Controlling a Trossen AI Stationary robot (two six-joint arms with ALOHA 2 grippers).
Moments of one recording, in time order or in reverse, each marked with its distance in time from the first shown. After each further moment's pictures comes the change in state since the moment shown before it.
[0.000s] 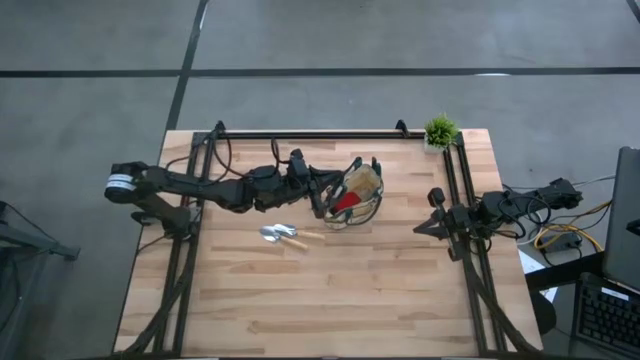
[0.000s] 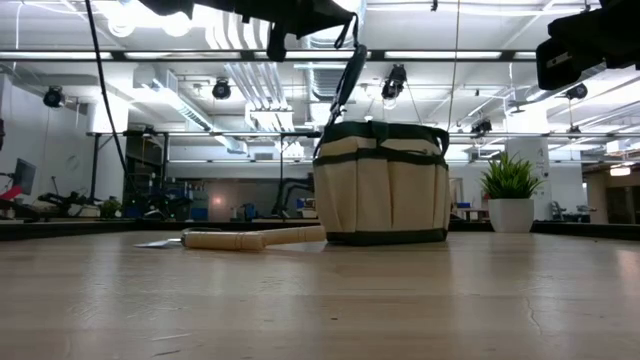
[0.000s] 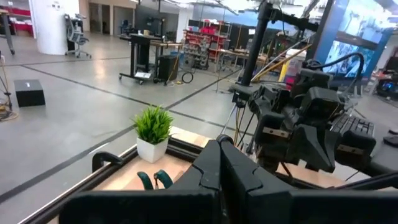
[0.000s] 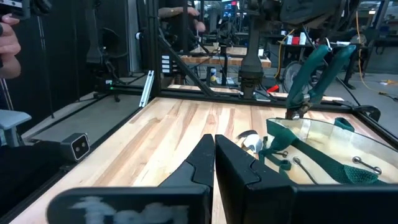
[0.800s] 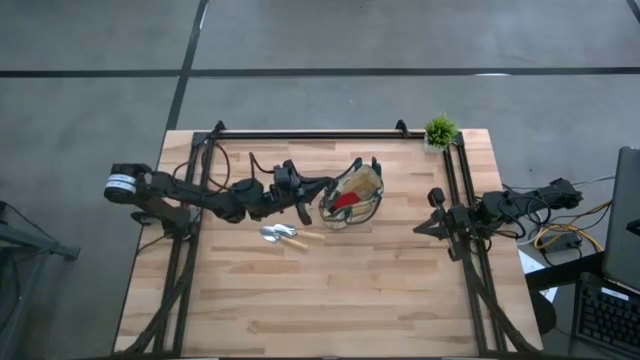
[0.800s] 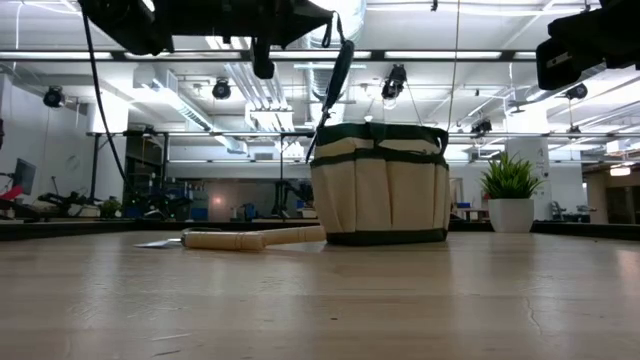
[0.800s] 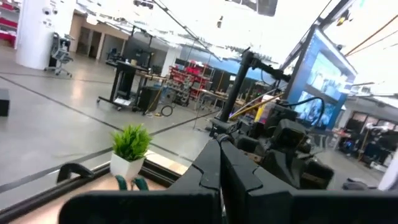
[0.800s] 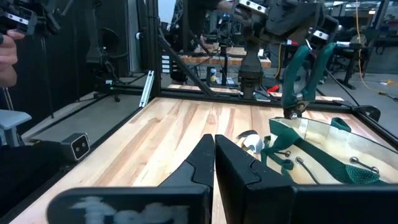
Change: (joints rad) left arm -0.039 -0.001 -0.245 0.451 0.000 -0.091; right arm 0.000 0.000 0.000 0.000 0.000 -0.001
